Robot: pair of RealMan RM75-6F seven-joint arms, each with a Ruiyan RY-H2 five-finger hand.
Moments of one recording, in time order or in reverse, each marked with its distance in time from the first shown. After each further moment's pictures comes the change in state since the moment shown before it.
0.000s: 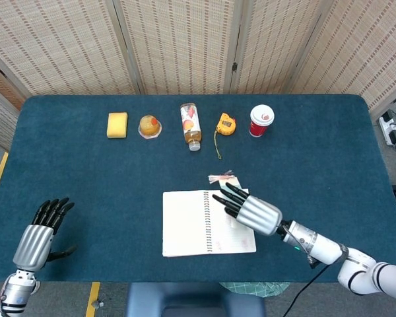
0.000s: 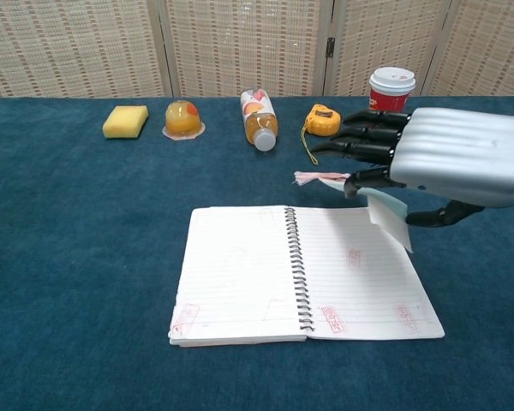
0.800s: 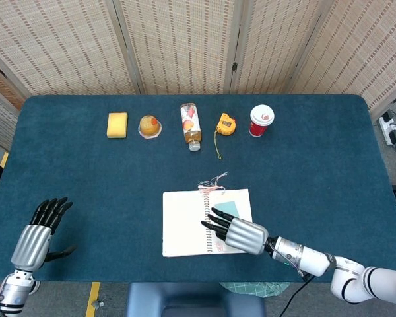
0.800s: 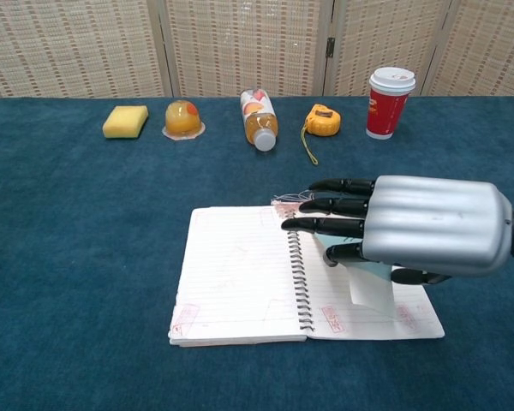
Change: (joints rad) left arm 0.002 0.013 0.000 -0.010 0.006 0.007 -0.023; right arm 0.021 -0.029 -0.069 -0.084 -0.027 -0.100 -0.130
